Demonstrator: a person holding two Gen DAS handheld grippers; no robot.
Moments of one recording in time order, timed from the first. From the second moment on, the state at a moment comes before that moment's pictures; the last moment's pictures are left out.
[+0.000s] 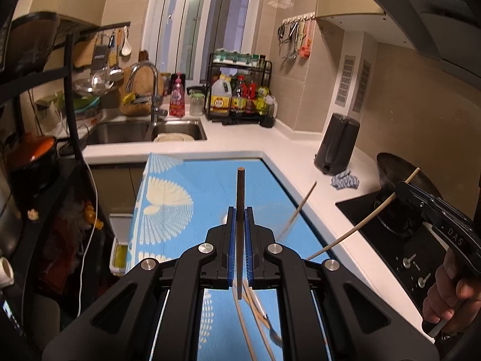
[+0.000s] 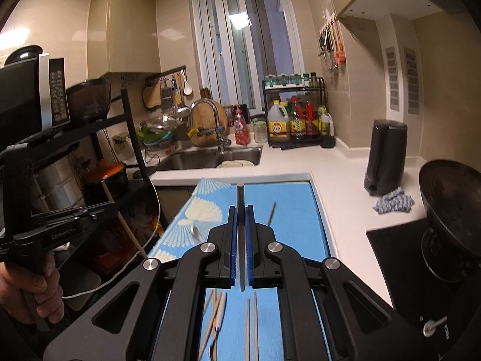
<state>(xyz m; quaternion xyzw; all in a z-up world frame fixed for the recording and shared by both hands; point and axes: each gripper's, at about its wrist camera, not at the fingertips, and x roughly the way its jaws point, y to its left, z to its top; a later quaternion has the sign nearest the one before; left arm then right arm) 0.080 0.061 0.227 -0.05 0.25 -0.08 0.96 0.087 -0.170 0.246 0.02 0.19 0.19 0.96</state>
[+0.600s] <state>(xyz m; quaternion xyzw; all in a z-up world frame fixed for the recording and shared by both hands) 0.176 0.021 0.238 -0.02 0.20 -0.09 0.98 0.175 -0.152 0.234 0.03 0.17 0.18 0.97</state>
